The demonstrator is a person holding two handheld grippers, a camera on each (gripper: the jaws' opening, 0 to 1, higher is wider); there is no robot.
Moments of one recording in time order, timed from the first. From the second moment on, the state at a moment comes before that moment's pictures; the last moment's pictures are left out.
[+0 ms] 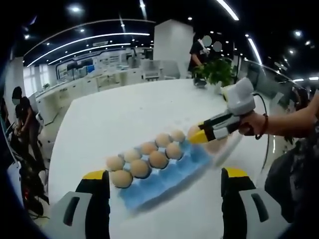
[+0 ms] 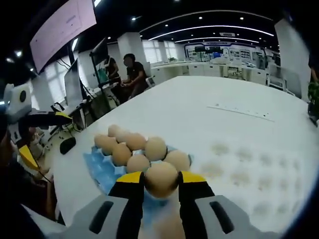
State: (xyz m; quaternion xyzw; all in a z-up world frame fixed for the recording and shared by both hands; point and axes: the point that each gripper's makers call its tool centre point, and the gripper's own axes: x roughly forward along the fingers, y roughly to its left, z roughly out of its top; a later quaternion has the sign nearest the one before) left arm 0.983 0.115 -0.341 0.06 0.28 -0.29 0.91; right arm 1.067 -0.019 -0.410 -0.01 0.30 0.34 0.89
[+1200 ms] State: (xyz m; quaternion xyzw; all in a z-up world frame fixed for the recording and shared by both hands) left arm 0.985 0.120 -0.348 0.07 0.27 -0.30 0.91; right arm 1.072 -0.013 -0.431 -0.03 0.29 0.31 0.90
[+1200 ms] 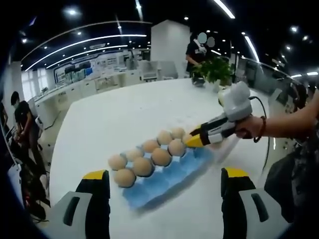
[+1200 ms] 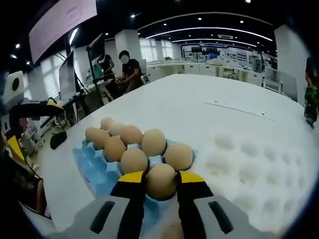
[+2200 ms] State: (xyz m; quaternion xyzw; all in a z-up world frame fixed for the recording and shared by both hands) left arm 0.983 0.103 -0.345 0.07 0.26 -0.31 0.91; right arm 1.062 -0.033 -0.415 0.00 0.26 0.31 0.91
